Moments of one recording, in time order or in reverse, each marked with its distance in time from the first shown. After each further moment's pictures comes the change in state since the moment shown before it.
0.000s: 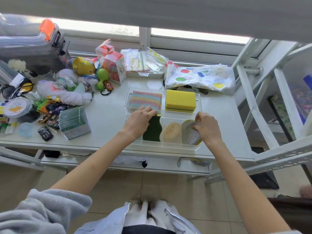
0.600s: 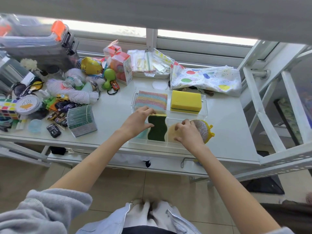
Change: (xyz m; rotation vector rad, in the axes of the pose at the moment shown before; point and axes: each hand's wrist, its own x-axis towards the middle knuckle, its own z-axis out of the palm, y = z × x) left_hand -0.008 -0.023 -0.003 -0.244 -0.043 -0.060; right_hand -0.025 -0.043 0.037 -0.122 -0.225 -0.275
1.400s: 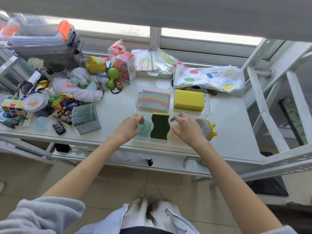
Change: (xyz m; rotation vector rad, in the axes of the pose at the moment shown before) left_hand -0.028 -0.030 0.002 -0.002 -0.047 -0.162; right_hand 0.005 -0.016 -0.019 0.057 0.102 -0.158
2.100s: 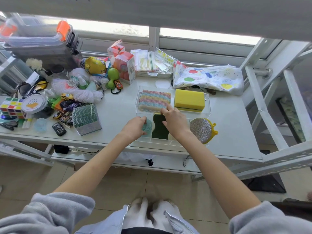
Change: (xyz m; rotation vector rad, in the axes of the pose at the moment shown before) left_hand 0.010 0.010 0.006 0.157 -0.137 -0.106; right_hand 0.035 -0.039 0.013 -0.136 0.051 -0.015
